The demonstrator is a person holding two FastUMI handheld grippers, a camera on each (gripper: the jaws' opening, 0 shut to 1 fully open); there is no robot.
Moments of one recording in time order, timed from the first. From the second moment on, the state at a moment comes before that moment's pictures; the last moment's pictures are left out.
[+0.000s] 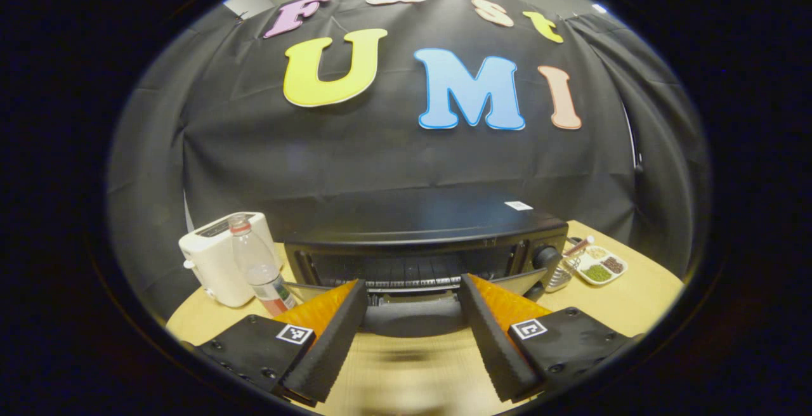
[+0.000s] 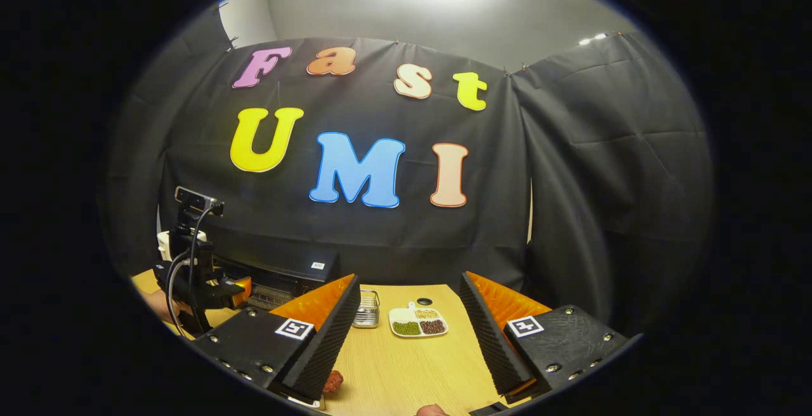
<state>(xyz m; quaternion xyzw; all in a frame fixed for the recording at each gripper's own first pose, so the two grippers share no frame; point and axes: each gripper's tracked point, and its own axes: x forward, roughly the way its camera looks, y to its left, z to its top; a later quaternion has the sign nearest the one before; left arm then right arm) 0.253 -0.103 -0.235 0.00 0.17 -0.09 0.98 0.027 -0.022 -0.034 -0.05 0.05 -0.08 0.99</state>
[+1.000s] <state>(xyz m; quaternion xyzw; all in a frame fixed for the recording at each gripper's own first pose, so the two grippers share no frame) 0.173 -0.106 -0.324 0.00 0.25 -0.09 0.96 0.008 -0.020 -0.058 -0.06 0.09 -0.04 0.99</state>
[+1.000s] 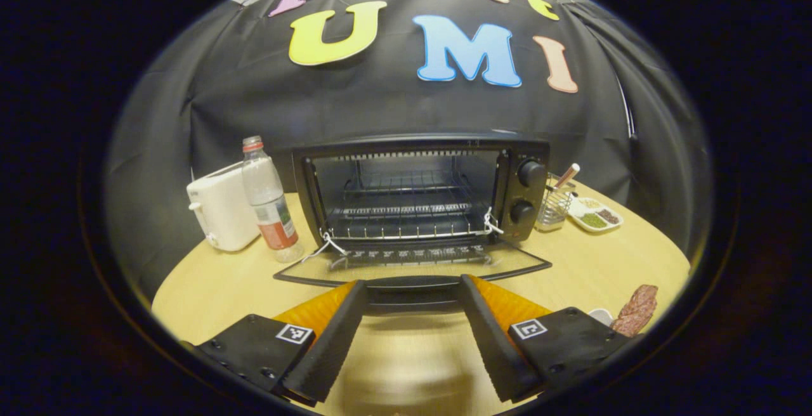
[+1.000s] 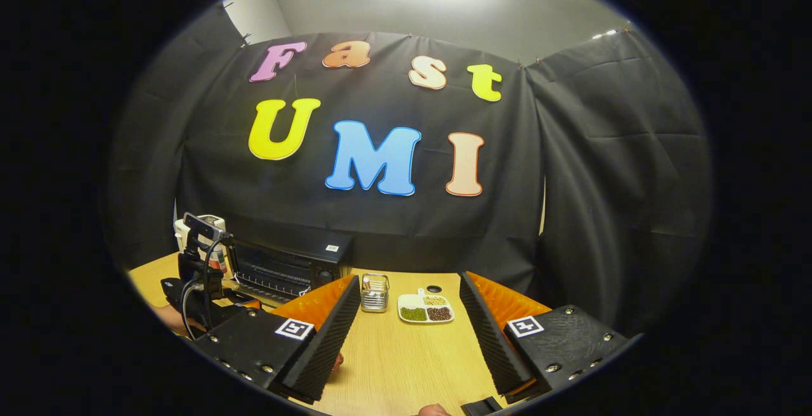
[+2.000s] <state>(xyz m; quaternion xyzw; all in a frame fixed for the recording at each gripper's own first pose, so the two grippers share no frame) 0.119 -0.020 -0.146 -0.02 0.12 0.00 0.99 0.030 0.024 -0.163 0.08 0.22 0.06 0.97</state>
